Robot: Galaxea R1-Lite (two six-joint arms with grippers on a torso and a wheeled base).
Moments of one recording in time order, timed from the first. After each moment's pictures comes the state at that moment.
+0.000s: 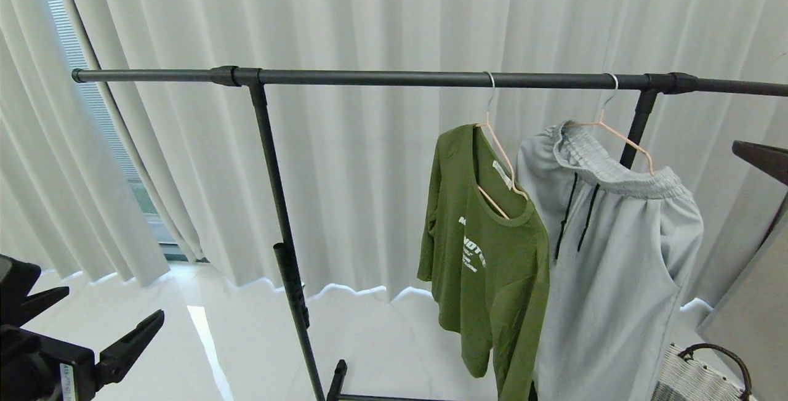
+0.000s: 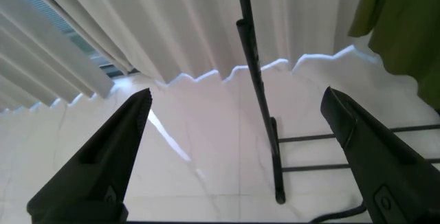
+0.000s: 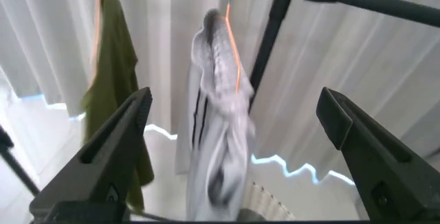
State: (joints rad) left arm 0.04 0.91 -0.28 -0.30 -0.04 0.33; right arm 0.08 1.07 -0.87 -0.14 0.14 -0.11
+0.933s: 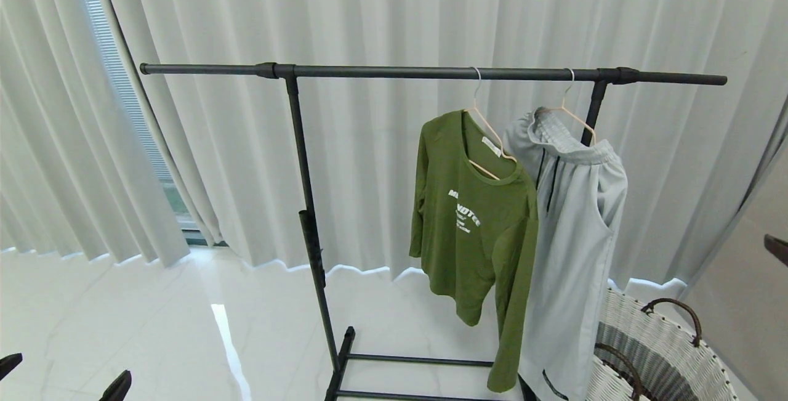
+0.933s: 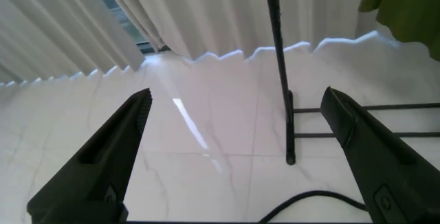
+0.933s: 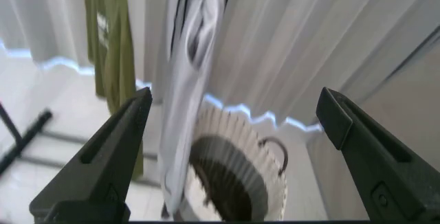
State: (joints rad) left arm 0.04 0.65 -0.07 -0.29 0.07 0.32; right arm -0.05 0.86 -0.57 -0.14 0.13 -0.23
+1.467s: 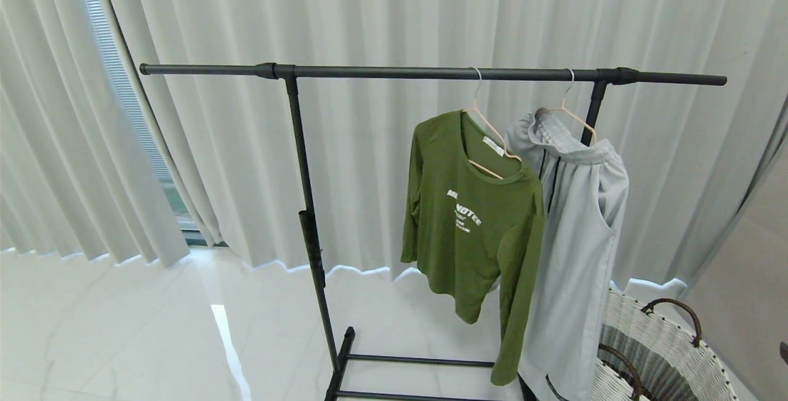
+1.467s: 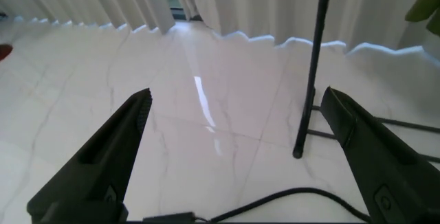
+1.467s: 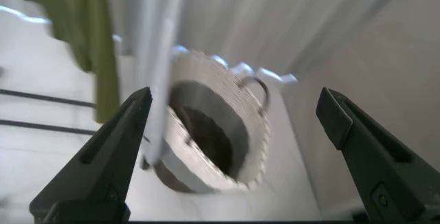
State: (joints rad) left arm 0.07 0.40 0.00 -0.10 0.25 0.17; right arm -0.08 0.63 -0.25 -0.14 -0.03 -0.28
